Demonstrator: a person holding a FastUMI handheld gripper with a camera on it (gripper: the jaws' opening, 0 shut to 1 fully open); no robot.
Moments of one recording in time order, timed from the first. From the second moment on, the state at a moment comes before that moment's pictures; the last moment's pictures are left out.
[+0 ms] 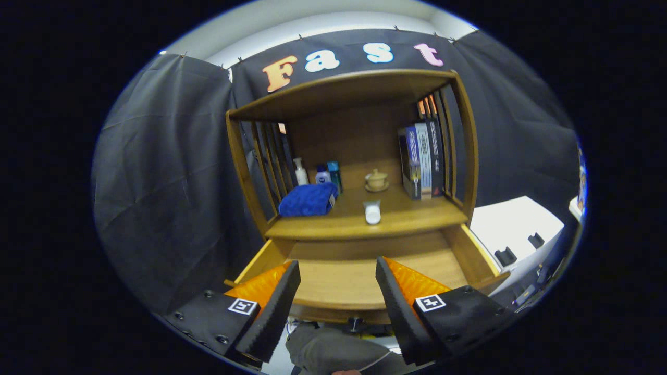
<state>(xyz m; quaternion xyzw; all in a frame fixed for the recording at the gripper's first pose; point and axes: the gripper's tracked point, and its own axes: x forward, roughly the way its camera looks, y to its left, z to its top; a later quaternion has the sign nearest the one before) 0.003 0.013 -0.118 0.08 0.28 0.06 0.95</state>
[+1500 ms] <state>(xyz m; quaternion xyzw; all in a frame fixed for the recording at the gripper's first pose) 0.010 0.007 -0.240 0.02 0.31 -0.02 0.95</state>
